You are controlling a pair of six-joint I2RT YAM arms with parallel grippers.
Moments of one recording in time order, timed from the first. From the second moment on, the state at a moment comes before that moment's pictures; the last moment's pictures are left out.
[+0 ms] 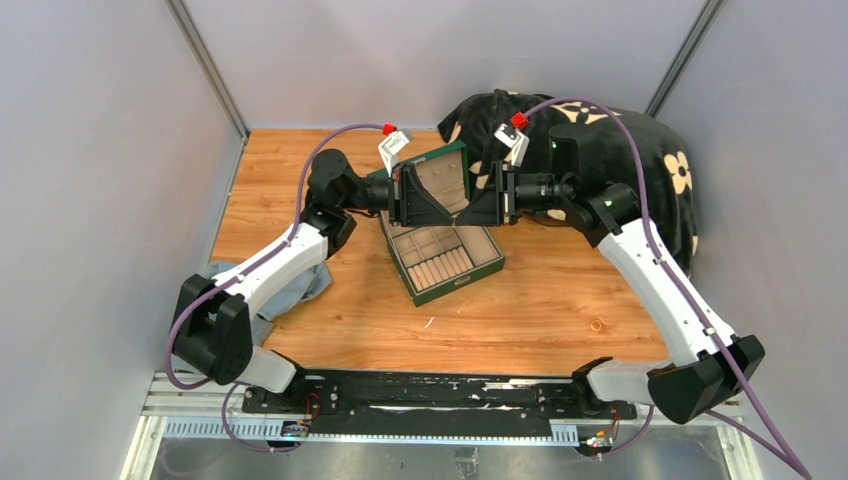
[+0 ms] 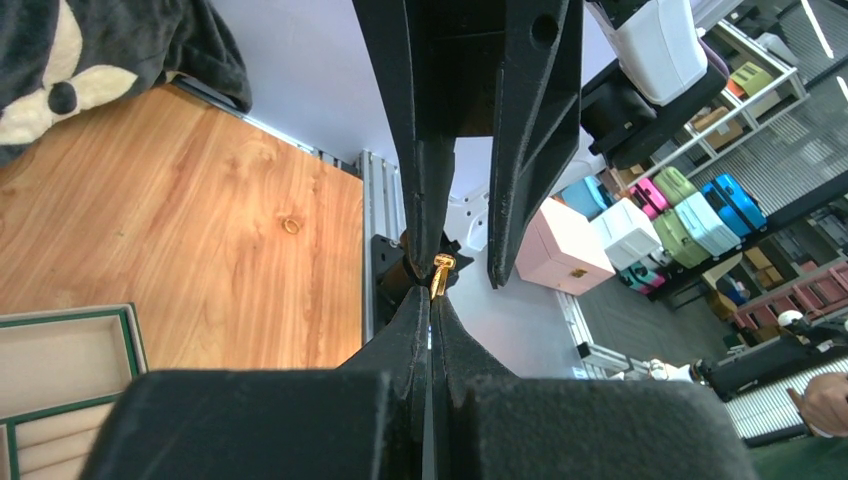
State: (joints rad) left arm -0.49 1.44 1.04 0.64 1.16 -0.86; right arm 0.45 1.26 1.41 -0.60 -0.88 0.47
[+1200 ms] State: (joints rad) left arm -0.48 1.38 1.35 -0.28 0.74 -0.22; right arm 0.46 1.12 1.34 -0.68 -0.55 0.39
